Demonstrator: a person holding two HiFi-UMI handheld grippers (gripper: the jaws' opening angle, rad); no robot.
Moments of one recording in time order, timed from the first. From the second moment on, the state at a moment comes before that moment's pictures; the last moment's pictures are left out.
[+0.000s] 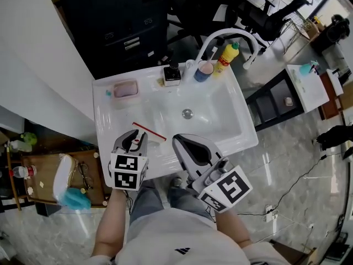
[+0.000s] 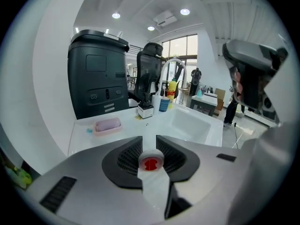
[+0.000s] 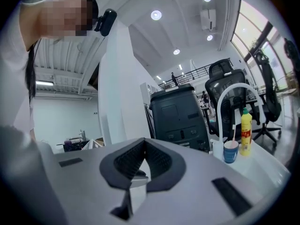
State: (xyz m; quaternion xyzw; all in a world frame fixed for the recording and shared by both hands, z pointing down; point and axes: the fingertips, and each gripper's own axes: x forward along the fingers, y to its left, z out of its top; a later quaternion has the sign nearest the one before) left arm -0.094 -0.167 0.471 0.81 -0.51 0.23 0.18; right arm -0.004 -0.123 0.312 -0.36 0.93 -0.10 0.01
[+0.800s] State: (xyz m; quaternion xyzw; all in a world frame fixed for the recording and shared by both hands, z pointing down) left arm -0.043 -0.137 0.376 0.83 -0.53 0.13 0.12; right arm 0.031 -0.100 0.297 -0.33 0.94 -0.07 0.01
